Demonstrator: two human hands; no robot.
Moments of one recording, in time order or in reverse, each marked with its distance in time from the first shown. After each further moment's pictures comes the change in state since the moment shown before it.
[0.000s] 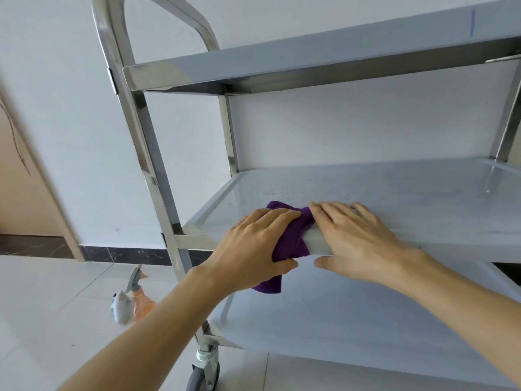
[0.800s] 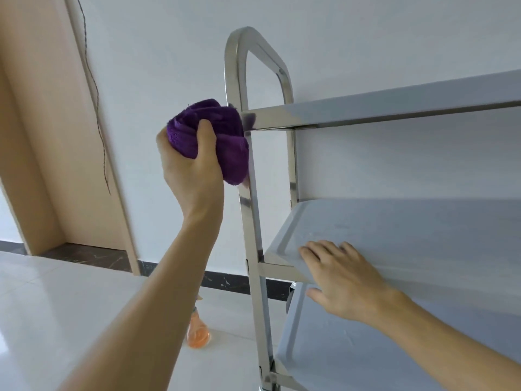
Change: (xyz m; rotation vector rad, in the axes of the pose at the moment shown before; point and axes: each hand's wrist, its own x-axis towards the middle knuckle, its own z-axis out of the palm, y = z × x) left_hand -0.001 -0.107 -0.169 -0.903 1.278 -0.622; right_hand 0.071 -0.123 0.000 0.045 0.077 -0.216
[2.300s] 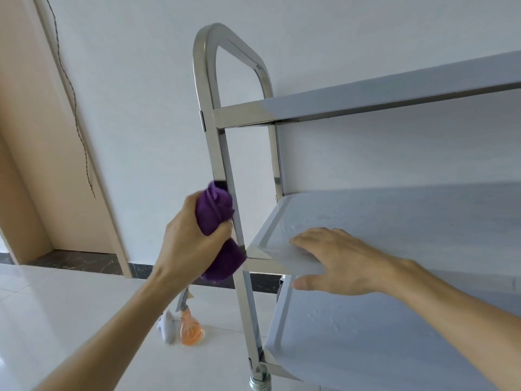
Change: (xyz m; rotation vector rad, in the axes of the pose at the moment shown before) left_hand -0.048 -0.036 -0.064 0.706 -0.617 -0.026; right_hand -0.016 0.039 -0.022 0.340 -0.117 -0.025
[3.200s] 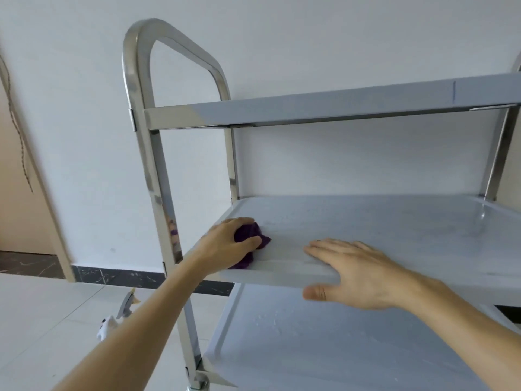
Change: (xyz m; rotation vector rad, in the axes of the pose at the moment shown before) left_hand 0.018 0.032 0.135 0.240 -0.530 0.022; right_hand -0.093 0.083 -0.024 -0.042 -0.113 0.237
